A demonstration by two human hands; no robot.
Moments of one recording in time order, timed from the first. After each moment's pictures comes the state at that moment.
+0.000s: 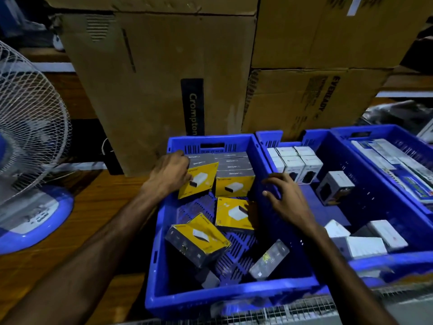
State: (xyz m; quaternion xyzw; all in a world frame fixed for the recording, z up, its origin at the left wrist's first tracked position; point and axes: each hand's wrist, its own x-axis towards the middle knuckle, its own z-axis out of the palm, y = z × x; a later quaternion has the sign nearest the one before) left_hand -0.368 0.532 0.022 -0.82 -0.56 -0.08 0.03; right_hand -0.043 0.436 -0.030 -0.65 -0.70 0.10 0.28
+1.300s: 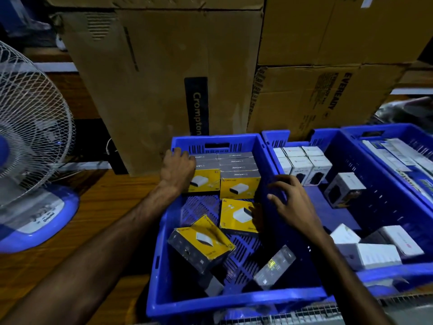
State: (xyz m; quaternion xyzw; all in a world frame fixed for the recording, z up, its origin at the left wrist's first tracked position) left_hand -0.360 0.571 -0.018 -0.79 -0.57 0.05 0.23; right_hand -0.048 0.434 -0.032 -0.67 -0.68 0.11 0.28
